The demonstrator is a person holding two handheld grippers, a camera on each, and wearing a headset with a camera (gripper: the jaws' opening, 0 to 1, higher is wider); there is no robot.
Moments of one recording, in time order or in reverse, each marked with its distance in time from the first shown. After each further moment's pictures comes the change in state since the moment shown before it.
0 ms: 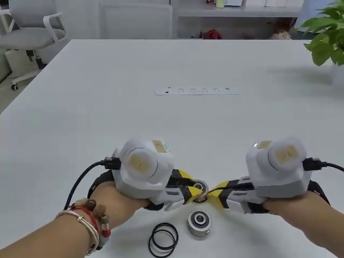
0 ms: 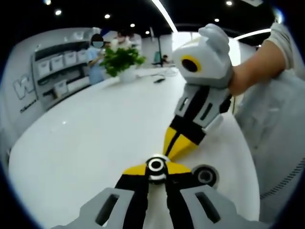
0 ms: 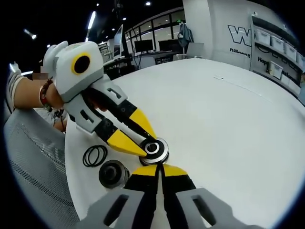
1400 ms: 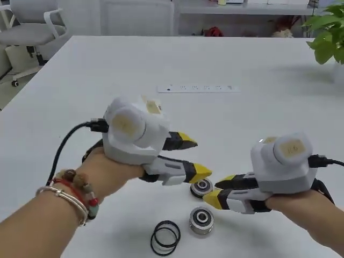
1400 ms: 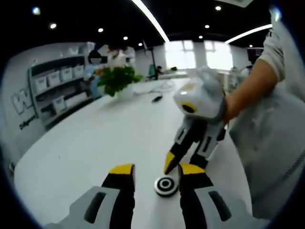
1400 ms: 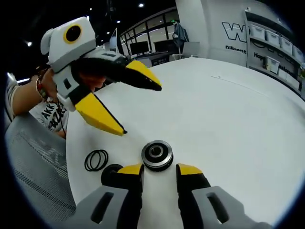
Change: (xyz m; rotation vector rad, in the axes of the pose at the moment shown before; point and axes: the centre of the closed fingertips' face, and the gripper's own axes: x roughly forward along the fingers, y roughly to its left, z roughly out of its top) left arm -0.022 0.009 0.050 0.080 -0.091 -0.021; right arm -0.001 0.000 0.004 0.010 -0.011 -0.006
